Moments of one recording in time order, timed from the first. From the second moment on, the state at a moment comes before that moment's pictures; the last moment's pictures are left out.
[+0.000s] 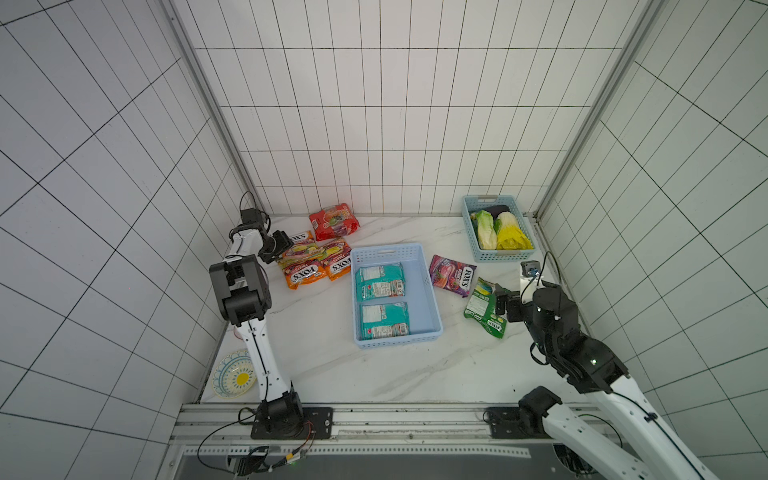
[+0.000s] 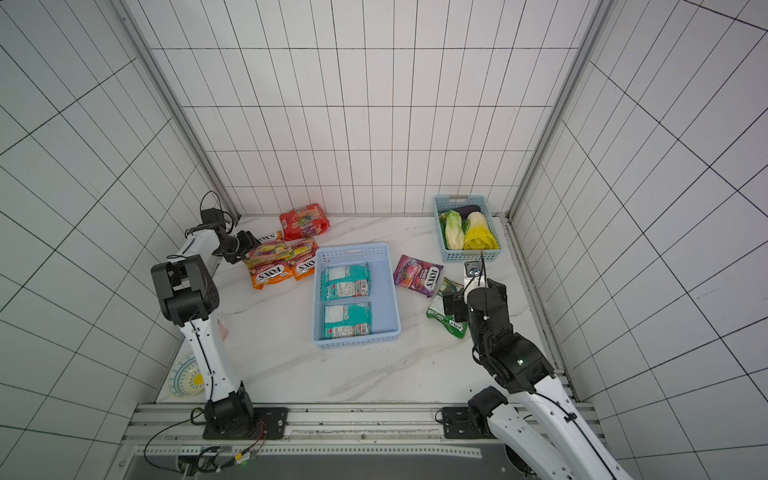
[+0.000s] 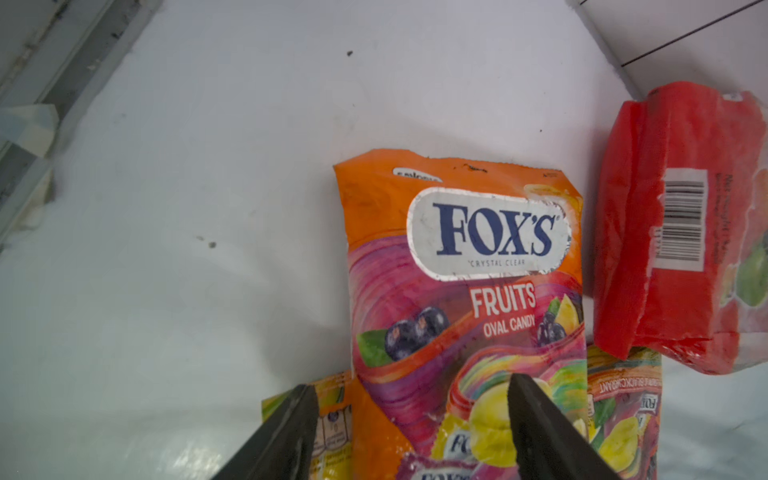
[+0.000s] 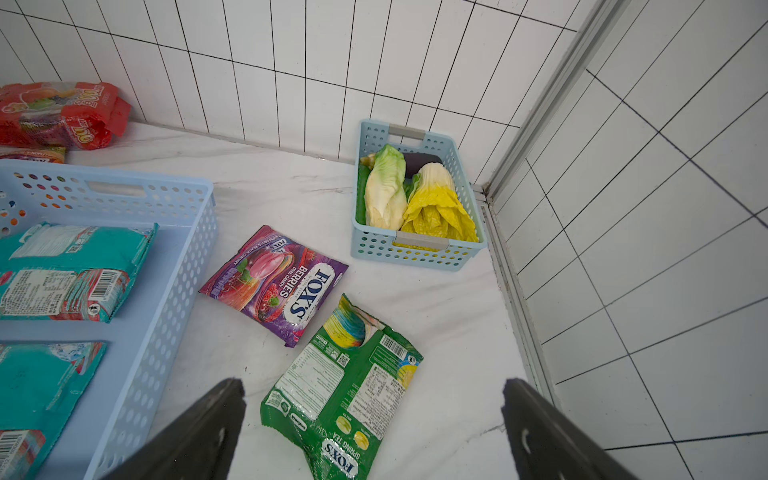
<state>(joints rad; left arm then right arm) 0.33 2.32 1.92 -0.70 0.31 -0.35 0.62 0.64 0.78 -0.58 0.52 0.02</state>
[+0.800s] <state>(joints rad) 0.33 2.35 1.99 -0.74 0.38 -0.34 0.61 0.62 0.77 -0.57 0.56 0.01</state>
